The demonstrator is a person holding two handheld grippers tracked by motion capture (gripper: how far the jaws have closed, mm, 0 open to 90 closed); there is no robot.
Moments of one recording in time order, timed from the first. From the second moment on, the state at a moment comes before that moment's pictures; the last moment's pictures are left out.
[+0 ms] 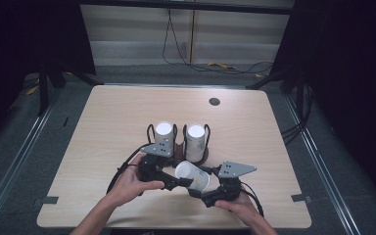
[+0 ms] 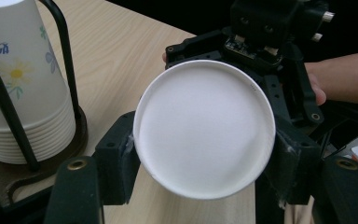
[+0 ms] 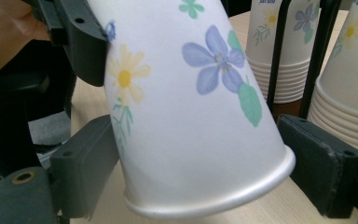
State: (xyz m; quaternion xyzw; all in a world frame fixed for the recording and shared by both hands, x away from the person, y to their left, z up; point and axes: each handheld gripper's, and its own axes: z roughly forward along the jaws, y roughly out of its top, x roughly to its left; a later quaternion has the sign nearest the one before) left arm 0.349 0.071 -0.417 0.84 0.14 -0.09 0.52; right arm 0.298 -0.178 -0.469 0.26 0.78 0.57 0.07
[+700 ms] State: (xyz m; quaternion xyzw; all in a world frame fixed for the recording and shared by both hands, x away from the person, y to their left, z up) left arm 0.350 0.075 -0.414 0.83 0.14 -0.10 0.53; right arm 0.299 -0.184 -0.468 0.26 0.76 0.60 0.05
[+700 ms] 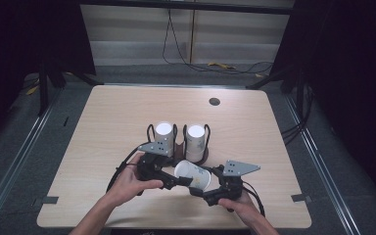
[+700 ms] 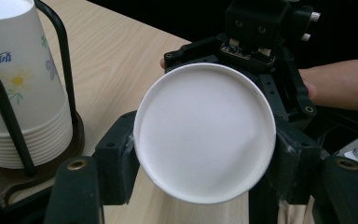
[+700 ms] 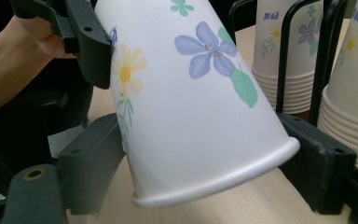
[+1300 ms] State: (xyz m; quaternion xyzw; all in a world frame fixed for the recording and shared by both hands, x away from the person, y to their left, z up) left arm 0.353 0.078 -0.413 0.83 0.15 -0.11 0.53; right arm 0.298 -0.186 -0.467 0.24 0.76 0.60 0.05
